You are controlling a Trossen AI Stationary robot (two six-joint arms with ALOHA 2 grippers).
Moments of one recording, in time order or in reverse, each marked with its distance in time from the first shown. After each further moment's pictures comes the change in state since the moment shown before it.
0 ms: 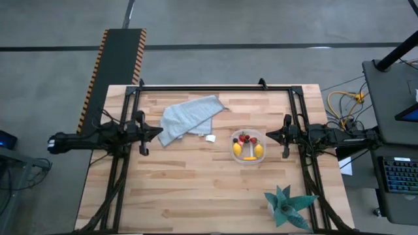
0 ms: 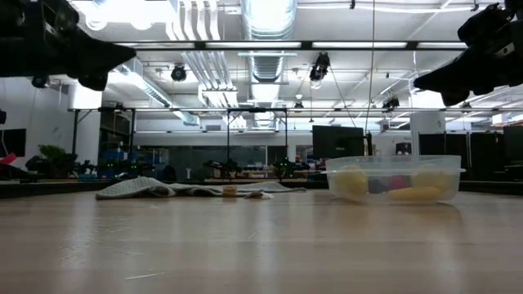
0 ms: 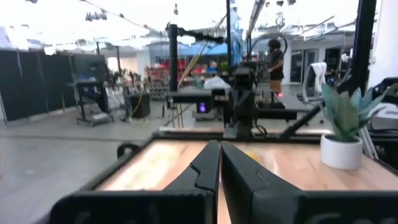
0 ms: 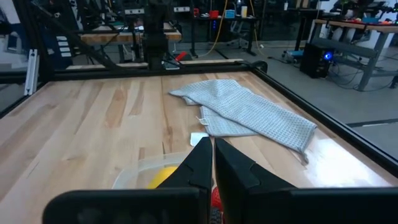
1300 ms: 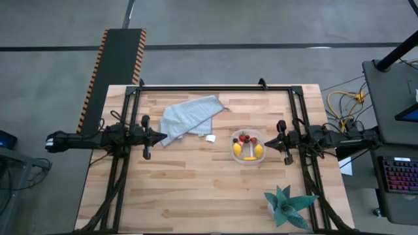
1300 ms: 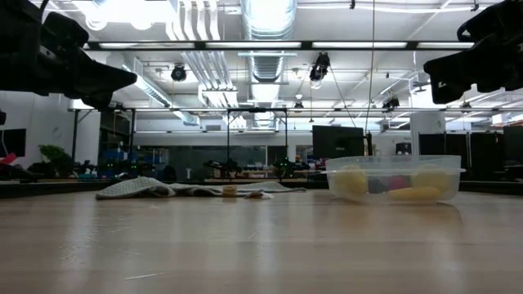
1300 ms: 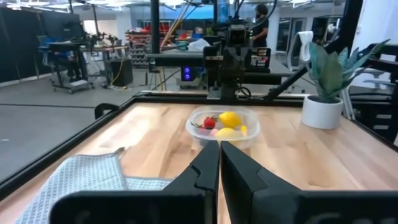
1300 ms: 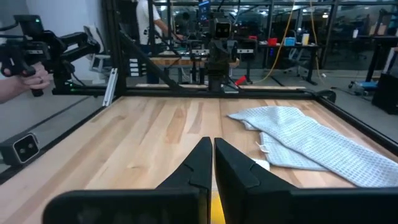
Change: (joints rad) left arm -0.005 0.056 -0.056 -0.050 0.055 -0.066; right arm 0.000 0.000 -0.096 0.219 -0.260 -0.025
